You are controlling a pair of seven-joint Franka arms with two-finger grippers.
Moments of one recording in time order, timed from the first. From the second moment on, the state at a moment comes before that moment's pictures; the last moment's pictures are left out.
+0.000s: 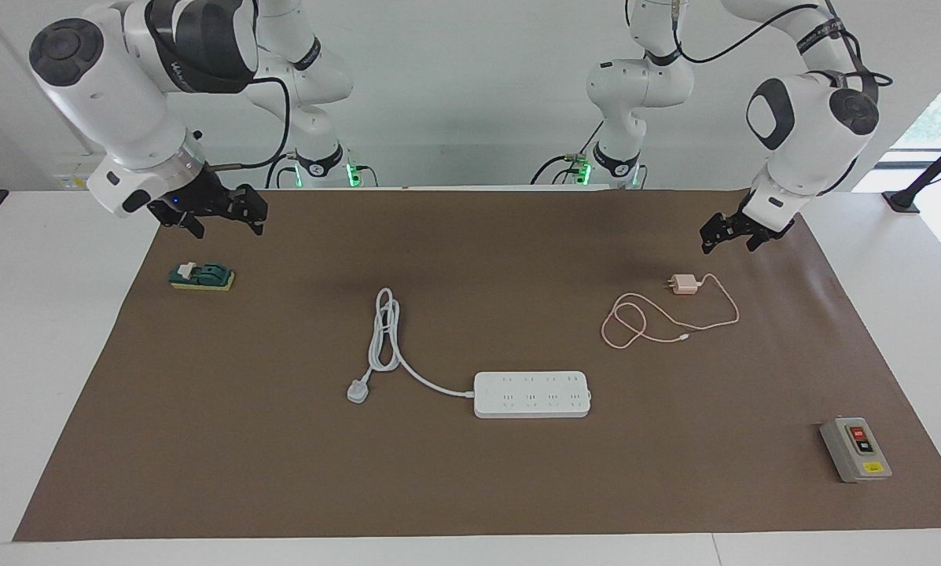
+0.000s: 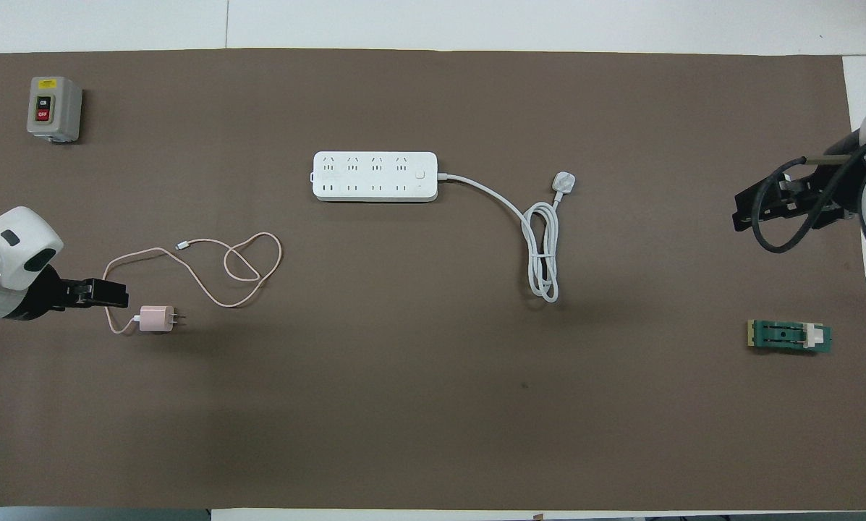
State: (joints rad) left arm -0.08 -0.15 0.14 -2.11 0.01 1.86 0.06; right arm 0.14 0.07 -0.16 -1.58 0.05 1.45 -0.04
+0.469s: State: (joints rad) left arm -0.08 -0.18 0.10 -1.92 0.01 1.67 0.01; right arm 0.12 0.03 -0.12 -1.62 0.04 1.46 -0.04
